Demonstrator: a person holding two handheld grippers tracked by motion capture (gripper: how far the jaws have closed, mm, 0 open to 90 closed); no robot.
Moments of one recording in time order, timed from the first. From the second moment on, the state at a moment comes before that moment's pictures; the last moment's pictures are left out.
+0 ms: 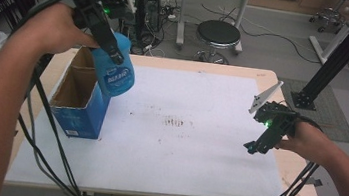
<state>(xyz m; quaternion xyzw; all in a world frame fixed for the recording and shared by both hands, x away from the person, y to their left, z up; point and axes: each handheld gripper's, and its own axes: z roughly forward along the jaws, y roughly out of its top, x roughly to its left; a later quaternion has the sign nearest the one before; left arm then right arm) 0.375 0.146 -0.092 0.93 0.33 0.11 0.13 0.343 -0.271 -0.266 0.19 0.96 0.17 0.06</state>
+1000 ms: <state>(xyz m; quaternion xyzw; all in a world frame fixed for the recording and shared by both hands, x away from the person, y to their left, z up) 0.388 0.242 -0.117 0.89 0.42 0.13 0.13 0.354 -0.268 -0.268 0.20 0.96 0.17 0.07</state>
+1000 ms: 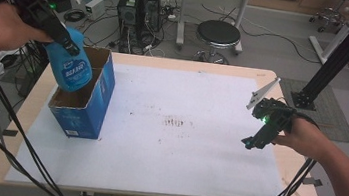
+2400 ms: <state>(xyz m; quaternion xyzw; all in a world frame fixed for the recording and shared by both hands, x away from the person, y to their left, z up) 0.420 0.259 -0.283 0.92 0.37 0.08 0.09 0.361 -0.274 -0.280 0.22 0.96 0.17 0.06</state>
